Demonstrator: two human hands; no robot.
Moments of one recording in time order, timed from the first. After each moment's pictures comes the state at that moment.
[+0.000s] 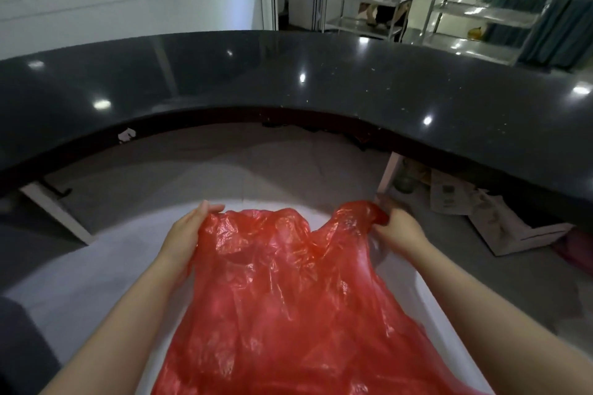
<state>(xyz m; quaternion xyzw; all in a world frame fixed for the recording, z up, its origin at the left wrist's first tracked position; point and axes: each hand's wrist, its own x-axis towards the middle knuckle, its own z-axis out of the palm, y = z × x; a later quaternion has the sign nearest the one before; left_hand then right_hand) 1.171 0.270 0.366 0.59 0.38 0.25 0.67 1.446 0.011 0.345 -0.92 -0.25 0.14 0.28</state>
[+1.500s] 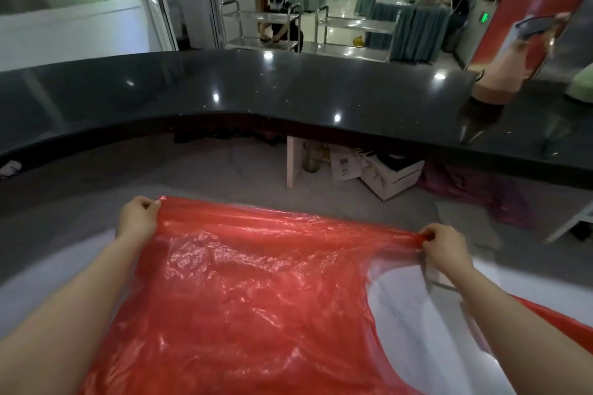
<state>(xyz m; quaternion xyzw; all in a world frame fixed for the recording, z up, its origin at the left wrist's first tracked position) 1.248 0.295 0.350 0.81 0.40 0.23 0.35 1.395 -0.239 0.352 -0.96 0.02 0.01 0.29</state>
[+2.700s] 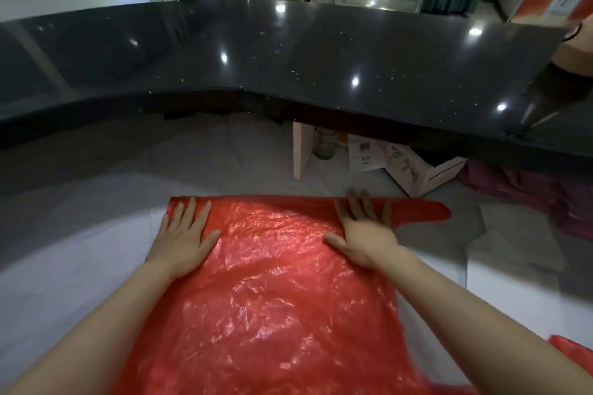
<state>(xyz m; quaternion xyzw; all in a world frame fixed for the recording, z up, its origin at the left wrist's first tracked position) 1.280 0.241 0.290 0.97 0.21 -0.10 0.05 1.434 -0.081 0.303 -0.95 -0.28 0.11 0.00</state>
